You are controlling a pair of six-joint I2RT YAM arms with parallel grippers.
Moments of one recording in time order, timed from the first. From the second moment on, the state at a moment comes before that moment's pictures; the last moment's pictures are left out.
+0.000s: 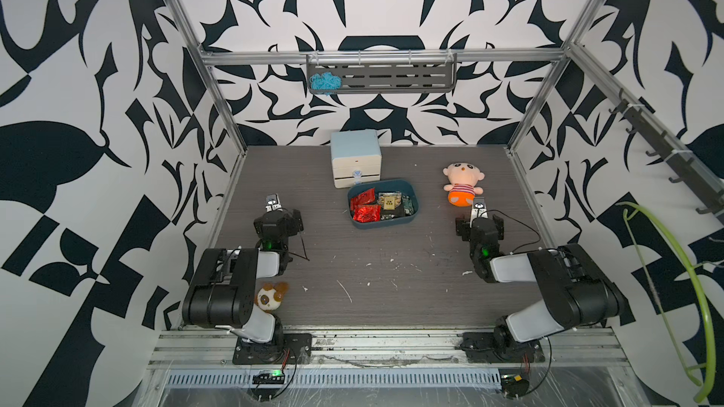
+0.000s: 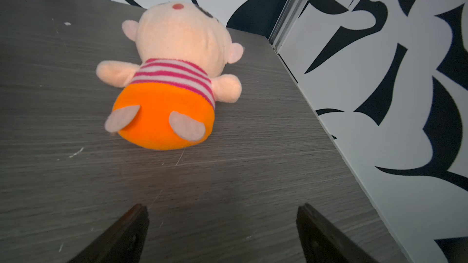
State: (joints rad) left arm -0.05 1.55 0.37 0.73 -0.21 -0.09; right arm 0.18 1.52 0.32 0.79 0.45 -0.06
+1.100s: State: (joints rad) left arm -0.05 1.55 0.37 0.79 -0.13 -0.07; right arm 0.09 1.57 0.32 0.79 0.32 0.02
